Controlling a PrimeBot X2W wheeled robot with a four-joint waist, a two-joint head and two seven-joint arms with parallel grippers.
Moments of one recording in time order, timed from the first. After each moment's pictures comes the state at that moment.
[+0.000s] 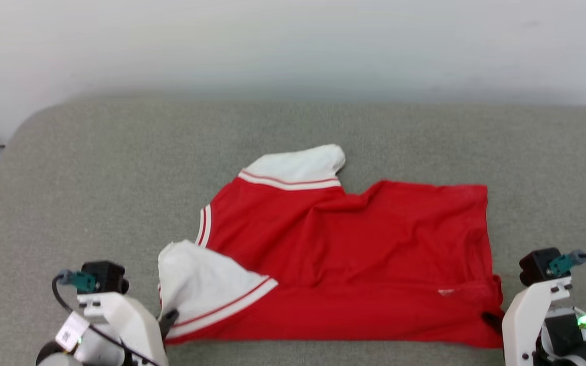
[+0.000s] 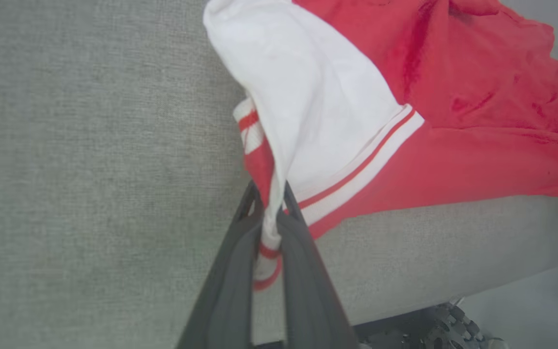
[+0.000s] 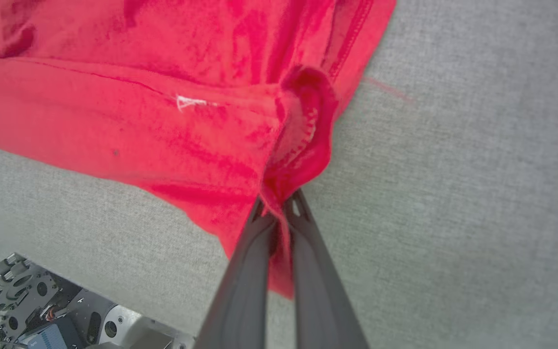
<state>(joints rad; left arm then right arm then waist) -0.09 0.57 -0.39 -0.02 -0.92 0.19 0.51 -0.09 -0.32 0.10 0.12 0.46 0.13 0.78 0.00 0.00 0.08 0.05</state>
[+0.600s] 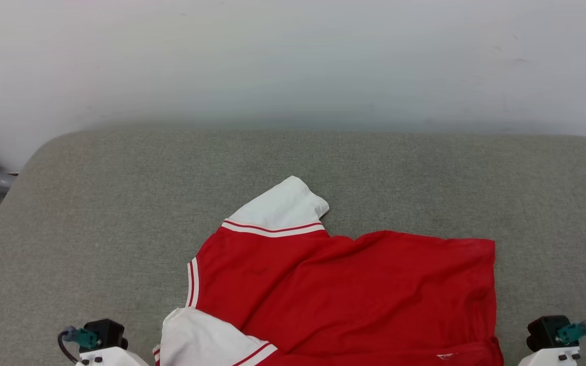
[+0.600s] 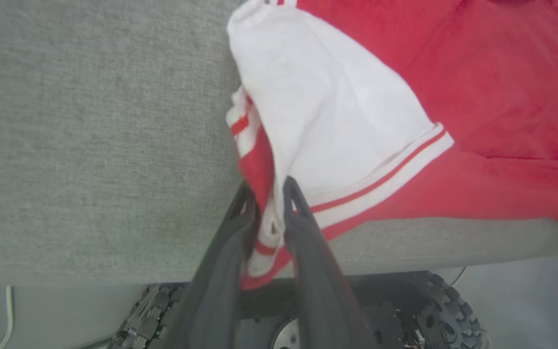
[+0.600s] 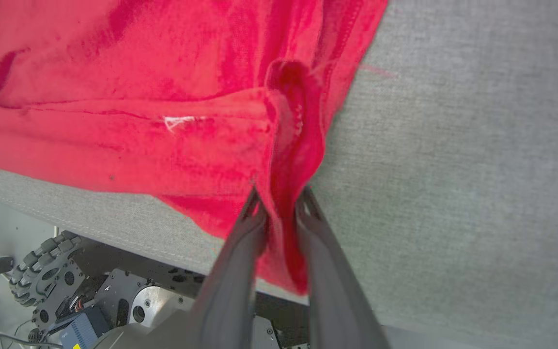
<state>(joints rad) 0.09 0.56 -0.40 0.02 -0.95 0.20 0.48 0.15 -0.25 0.02 0.05 0.45 0.13 0.75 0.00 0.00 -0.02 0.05</state>
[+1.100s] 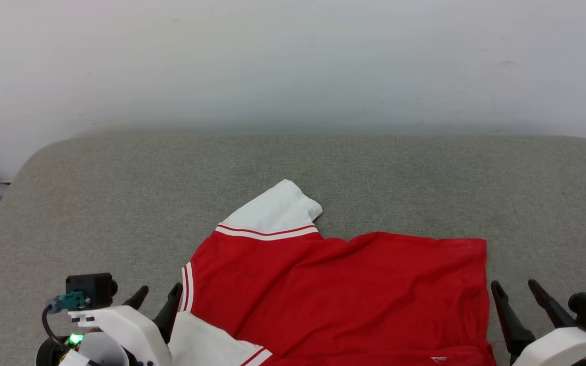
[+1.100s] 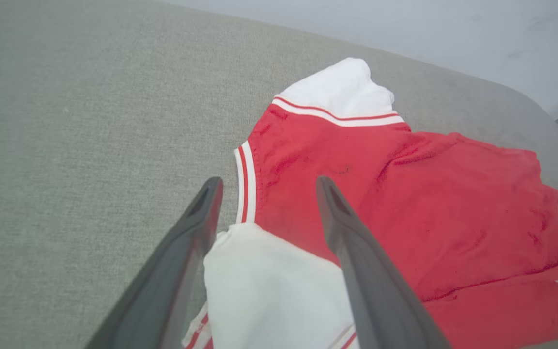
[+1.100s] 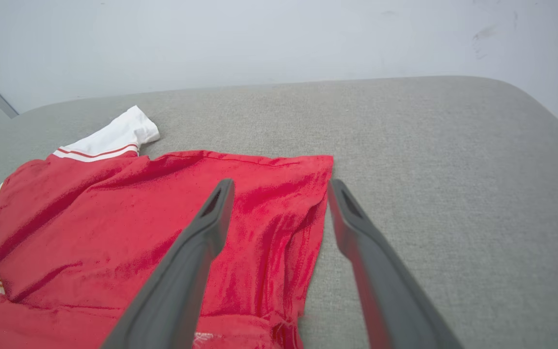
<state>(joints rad) -0.04 0.51 -0.38 0.05 -0.81 0.16 0.20 0.13 -0.14 -0.07 -0.03 0.28 0.13 0.18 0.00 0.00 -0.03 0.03</state>
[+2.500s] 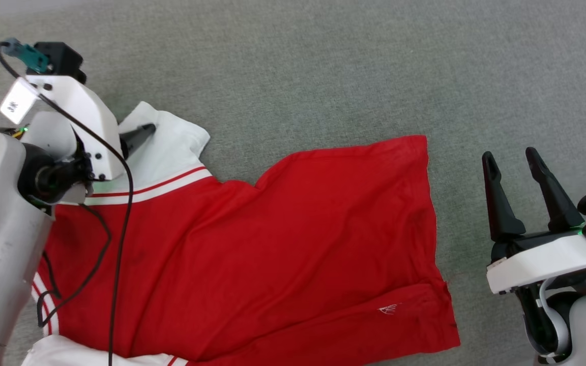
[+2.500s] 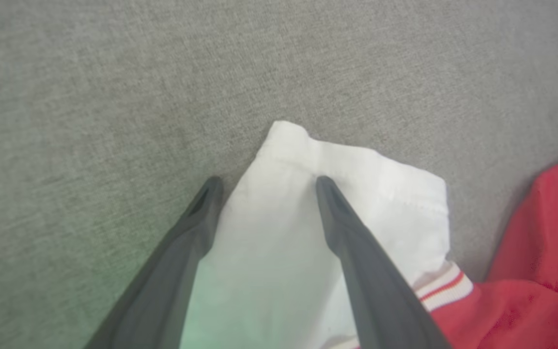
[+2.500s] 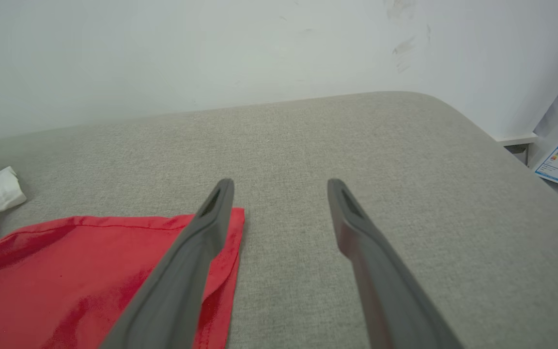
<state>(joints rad) -0.87 0.54 -0.46 0.52 -0.88 -0.09 0.68 -0.18 -0.06 -0.04 -0.09 0.22 0.13 0.02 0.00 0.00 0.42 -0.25</state>
